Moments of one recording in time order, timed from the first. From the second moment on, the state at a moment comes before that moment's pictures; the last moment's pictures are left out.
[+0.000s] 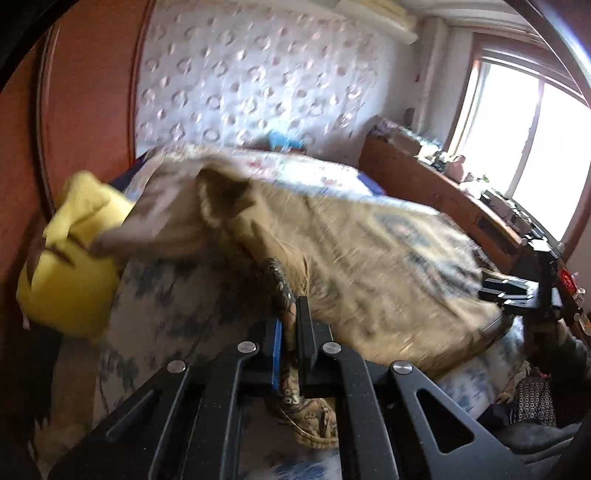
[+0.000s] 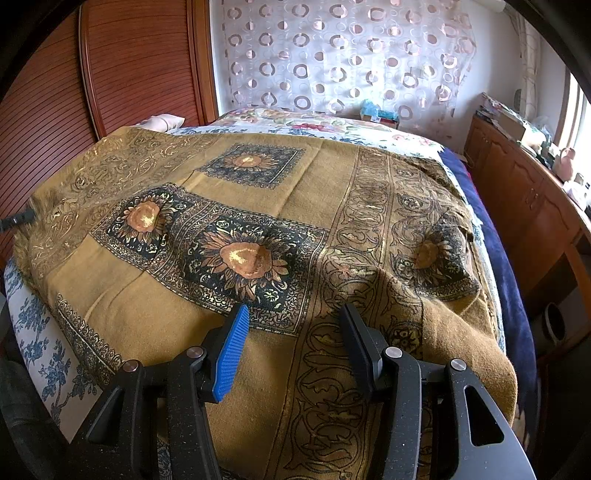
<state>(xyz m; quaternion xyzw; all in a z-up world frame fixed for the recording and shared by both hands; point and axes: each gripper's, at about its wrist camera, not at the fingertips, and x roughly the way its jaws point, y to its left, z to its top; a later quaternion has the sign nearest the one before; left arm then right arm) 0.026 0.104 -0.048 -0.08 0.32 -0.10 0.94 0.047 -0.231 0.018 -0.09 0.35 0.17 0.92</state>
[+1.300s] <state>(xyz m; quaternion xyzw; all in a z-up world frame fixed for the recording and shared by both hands) 0.097 -0.085 0.065 0.01 0.23 -0.30 0.93 -0.005 -0.260 0.069 -0.05 0.28 0.15 0.95</state>
